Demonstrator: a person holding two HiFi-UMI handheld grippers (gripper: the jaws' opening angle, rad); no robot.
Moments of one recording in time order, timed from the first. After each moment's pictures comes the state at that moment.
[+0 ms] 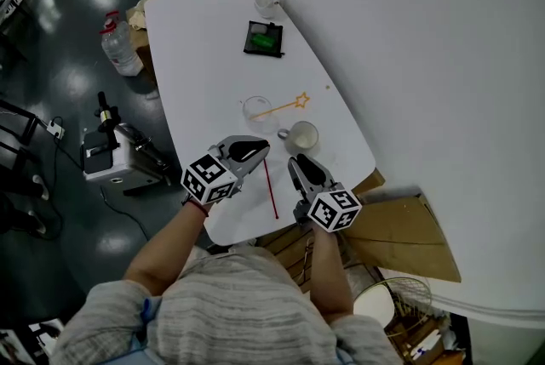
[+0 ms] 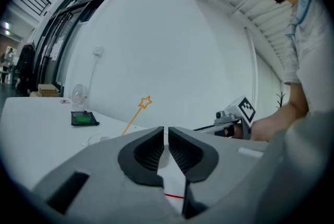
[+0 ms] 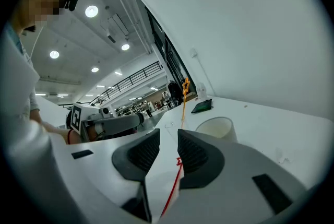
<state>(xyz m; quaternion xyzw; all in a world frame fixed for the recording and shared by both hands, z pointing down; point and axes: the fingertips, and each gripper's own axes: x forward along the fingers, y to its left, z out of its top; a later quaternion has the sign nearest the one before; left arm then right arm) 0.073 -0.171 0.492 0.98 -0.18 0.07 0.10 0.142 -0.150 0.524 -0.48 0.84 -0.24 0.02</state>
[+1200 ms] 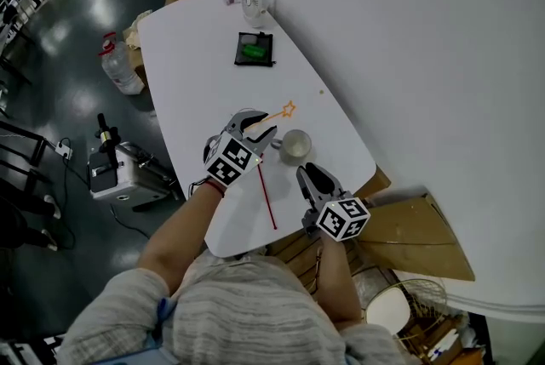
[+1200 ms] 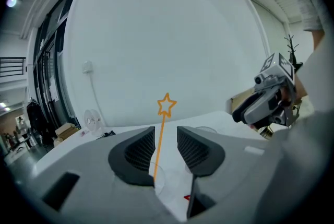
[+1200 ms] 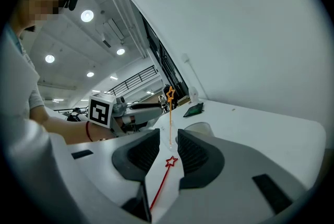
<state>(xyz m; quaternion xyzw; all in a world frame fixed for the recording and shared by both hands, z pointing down) 0.121 -0.255 0.506 0.94 -0.24 0.23 -0.06 0.188 -0.147 0.524 -0.51 0.82 -0.25 0.05</state>
